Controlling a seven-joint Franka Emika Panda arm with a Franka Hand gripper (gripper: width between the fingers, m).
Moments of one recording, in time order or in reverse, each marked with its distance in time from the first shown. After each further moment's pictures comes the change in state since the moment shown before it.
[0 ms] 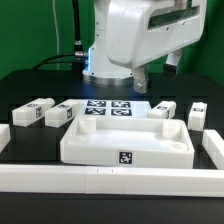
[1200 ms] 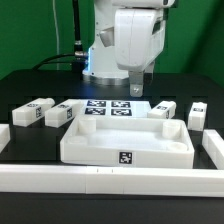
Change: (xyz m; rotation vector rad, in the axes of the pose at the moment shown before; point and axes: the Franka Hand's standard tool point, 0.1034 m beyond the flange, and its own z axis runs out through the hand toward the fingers) arm -0.037 -0.026 0.027 -0.107 0.075 -0.358
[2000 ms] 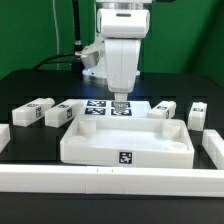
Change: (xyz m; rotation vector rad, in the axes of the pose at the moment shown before) arm -0.040 -0.041 0.038 0.004 0.009 -0.234
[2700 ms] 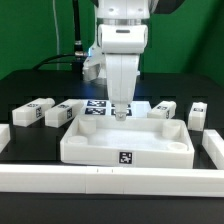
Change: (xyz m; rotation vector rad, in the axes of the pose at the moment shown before) arm -0.002 -0.029 0.035 0.019 0.011 0.002
